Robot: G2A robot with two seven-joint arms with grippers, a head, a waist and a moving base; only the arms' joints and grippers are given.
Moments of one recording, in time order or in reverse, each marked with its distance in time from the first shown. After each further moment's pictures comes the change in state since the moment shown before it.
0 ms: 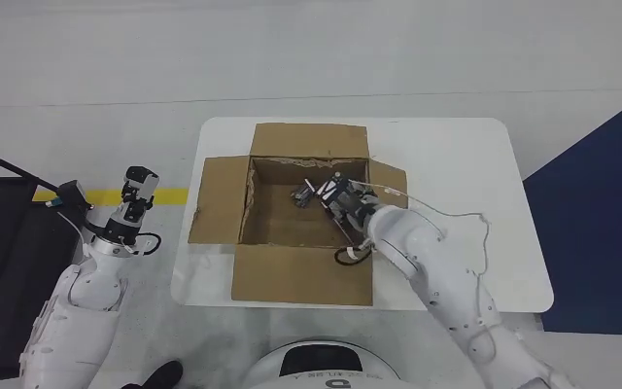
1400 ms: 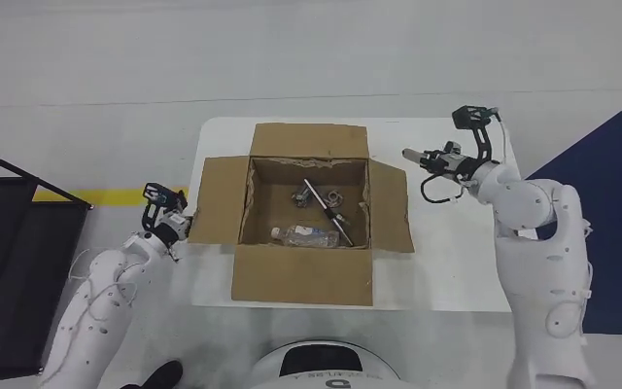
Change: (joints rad) left arm -0.128 -0.012 0.158 0.132 0.792 0.217 -0.033; right arm -0.008 0.044 0.645 0.143 0.737 0.072 -0.082
